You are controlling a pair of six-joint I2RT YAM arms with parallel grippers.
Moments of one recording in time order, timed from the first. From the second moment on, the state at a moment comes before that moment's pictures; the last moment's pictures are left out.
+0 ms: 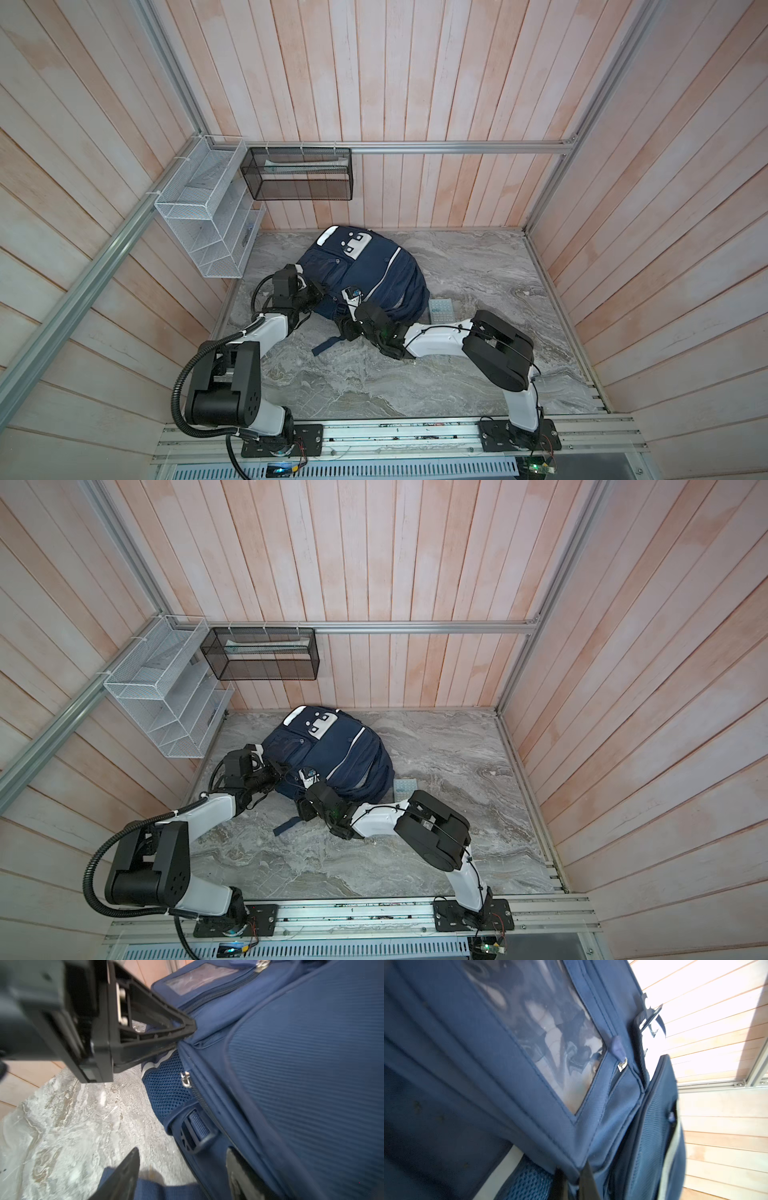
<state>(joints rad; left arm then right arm) -0.03 1.49 0.72 0.19 0.43 -0.81 1.10 2.06 1.24 0.36 0.21 0.38</state>
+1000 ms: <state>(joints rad) -0.07 1.29 0.61 0.12 0.57 -0.89 0.99 1.86 0.98 0.41 0.09 0.28</state>
